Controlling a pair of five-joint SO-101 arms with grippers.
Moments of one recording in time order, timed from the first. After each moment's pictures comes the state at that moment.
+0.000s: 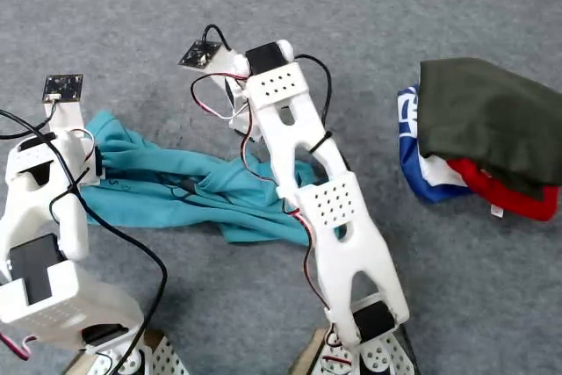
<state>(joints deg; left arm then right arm) -27.3 3.5 32.2 41.2 -28.3 -27.3 61.9 -69.8 101.2 28.6</state>
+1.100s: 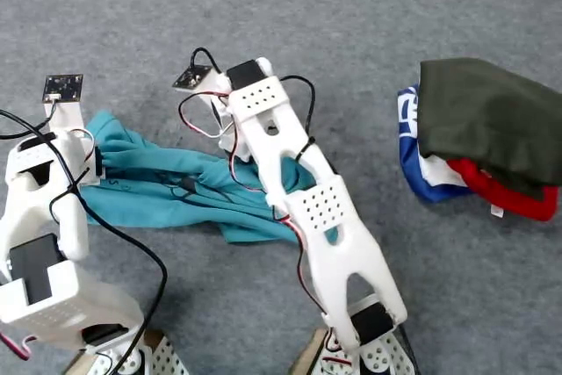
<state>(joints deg) -27.3 3.5 32.2 41.2 -28.3 -31.3 66.1 -63.5 100.0 21.7</state>
